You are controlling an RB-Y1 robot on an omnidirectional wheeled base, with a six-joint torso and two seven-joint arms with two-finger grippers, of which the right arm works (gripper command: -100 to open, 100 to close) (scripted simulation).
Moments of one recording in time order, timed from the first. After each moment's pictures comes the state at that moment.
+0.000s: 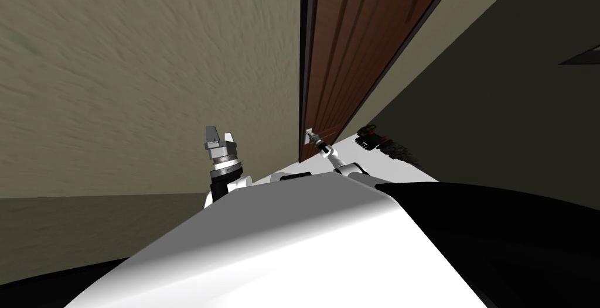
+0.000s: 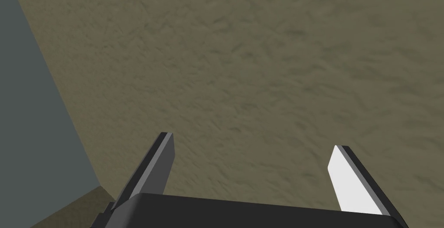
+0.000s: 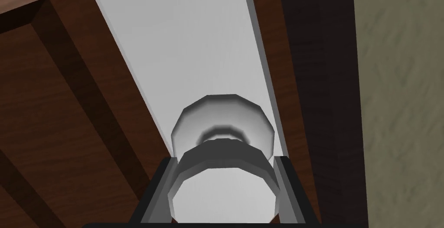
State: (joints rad) arm -0.34 -0.31 0.08 -0.76 0.41 -0.66 0.62
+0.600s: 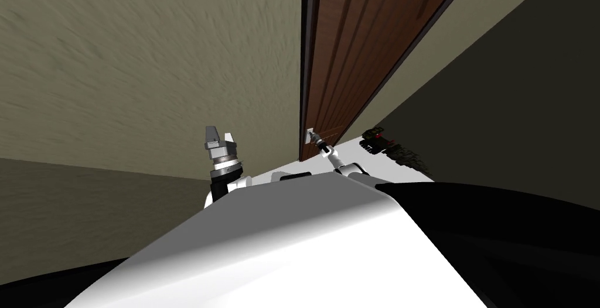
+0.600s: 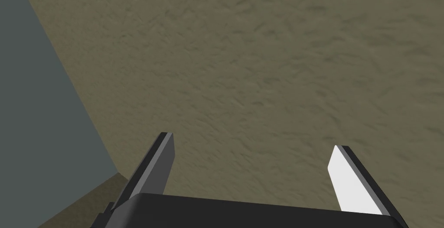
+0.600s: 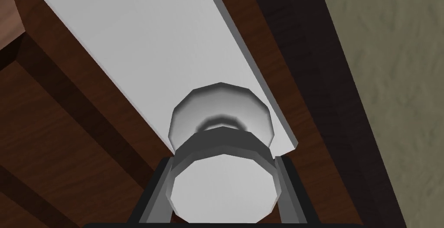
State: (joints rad) arm -0.34 -0.31 0.07 -0.77 0.32 -0.65 0.47
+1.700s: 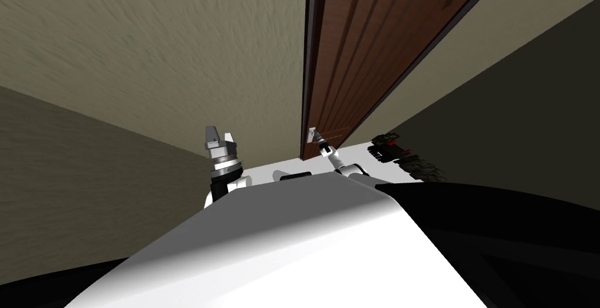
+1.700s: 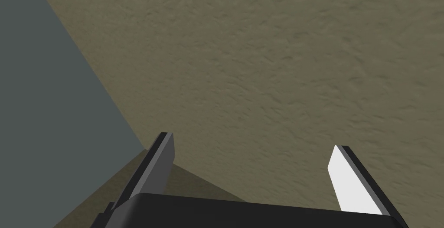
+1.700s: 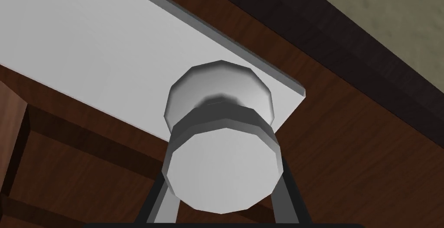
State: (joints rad) arm -0.33 -0.31 0.05 -0.78 0.10 -0.61 0.19
